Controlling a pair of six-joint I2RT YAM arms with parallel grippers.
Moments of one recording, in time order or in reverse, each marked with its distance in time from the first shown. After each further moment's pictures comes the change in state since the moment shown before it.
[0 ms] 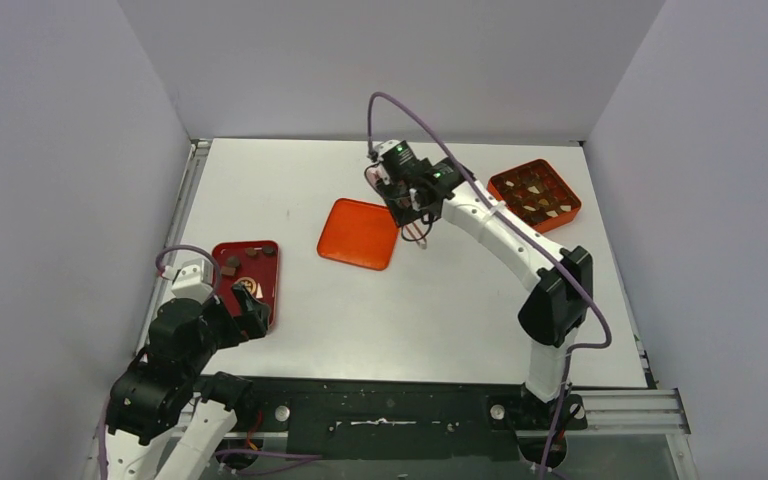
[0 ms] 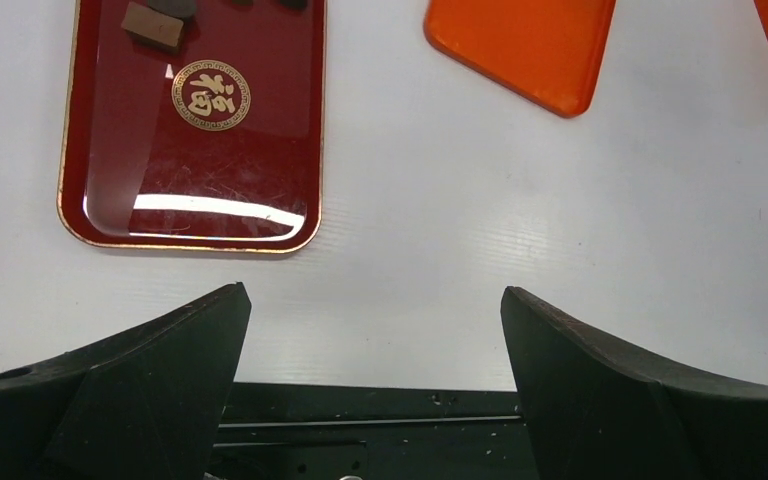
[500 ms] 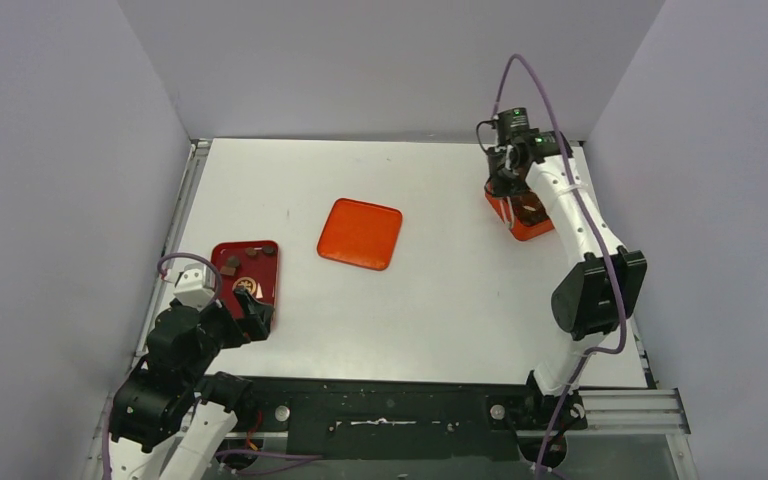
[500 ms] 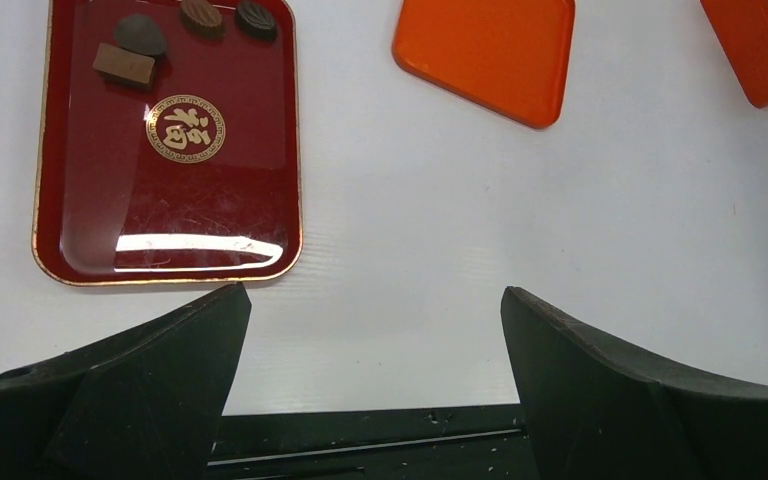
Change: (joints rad) left arm 0.000 -0.085 -0.072 0.084 0.041 0.047; right arm -0.486 -0.099 -0.055 -0.105 0.019 -0.018
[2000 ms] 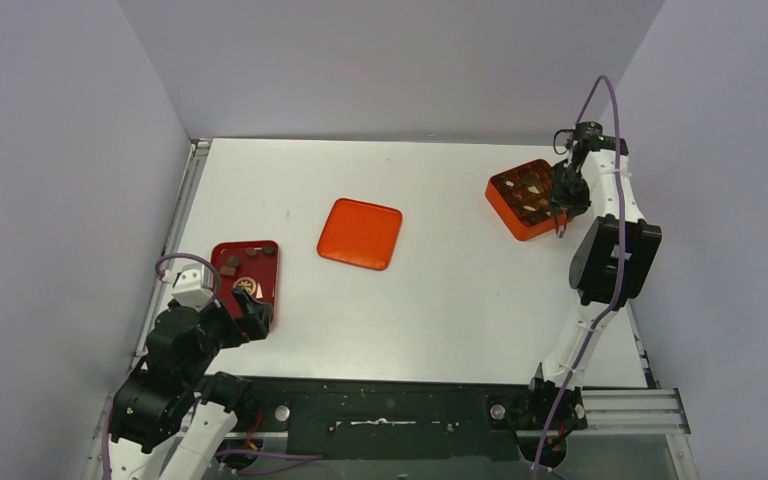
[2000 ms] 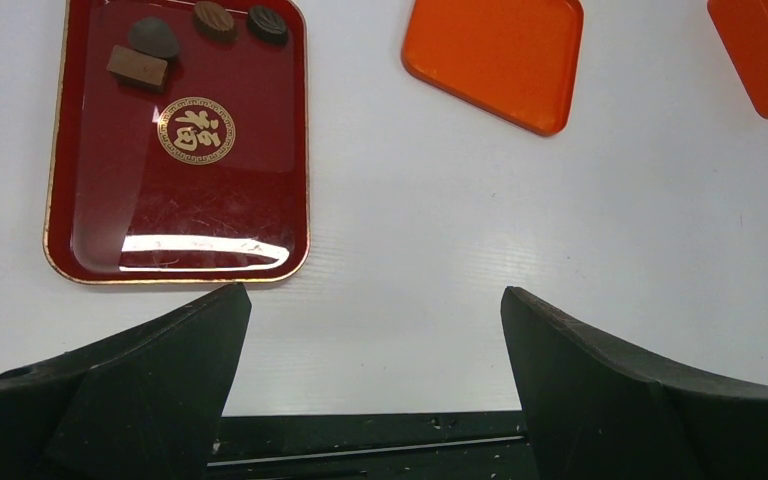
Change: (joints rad) left arm 0.000 -0.002 0.000 -0.001 -0.021 -0.005; right arm -0.468 0.253 0.065 -0.031 -0.109 -0.042
